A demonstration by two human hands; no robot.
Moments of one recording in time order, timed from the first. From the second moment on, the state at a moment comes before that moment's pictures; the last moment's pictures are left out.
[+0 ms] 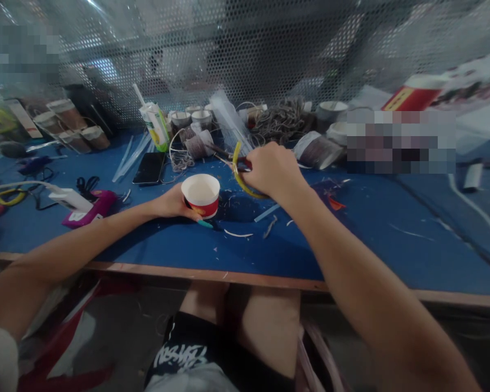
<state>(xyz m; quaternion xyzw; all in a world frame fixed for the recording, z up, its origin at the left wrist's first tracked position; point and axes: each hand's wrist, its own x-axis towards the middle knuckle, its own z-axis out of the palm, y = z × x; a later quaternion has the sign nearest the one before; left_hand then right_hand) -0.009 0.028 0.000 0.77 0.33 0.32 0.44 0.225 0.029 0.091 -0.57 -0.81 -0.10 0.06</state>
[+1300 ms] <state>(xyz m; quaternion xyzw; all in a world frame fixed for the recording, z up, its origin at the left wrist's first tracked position) -0.004 0.029 -0.005 0.75 0.40 0.39 0.36 0.229 0.030 0.094 -0.54 -0.83 -0.12 -0.02</state>
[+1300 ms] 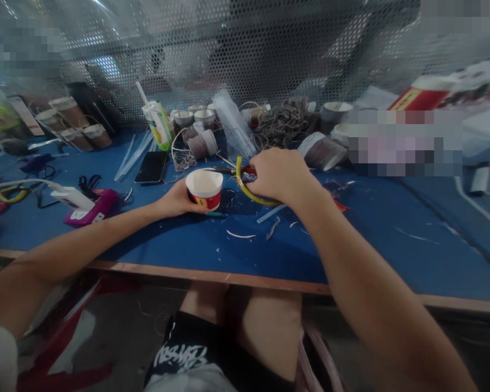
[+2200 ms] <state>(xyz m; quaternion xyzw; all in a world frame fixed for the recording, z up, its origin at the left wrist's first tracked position) -0.005 0.027 -0.004 0.76 0.38 0.38 0.37 0.222 0.036 0.103 -0.49 -0.86 -0.13 -0.09</state>
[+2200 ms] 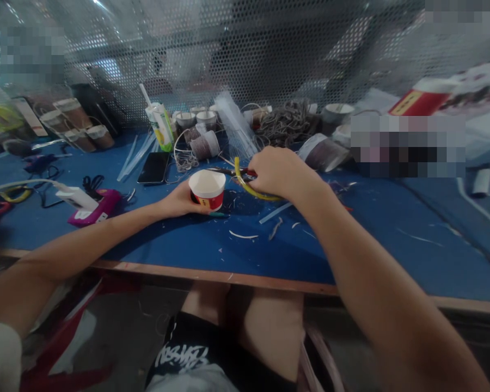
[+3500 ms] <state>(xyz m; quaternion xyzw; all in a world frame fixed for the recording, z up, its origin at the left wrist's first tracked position) -0.008 0.036 0.005 0.75 0.32 0.33 0.47 0.216 0.040 0.100 -0.49 -0.85 -0.16 -0.08</state>
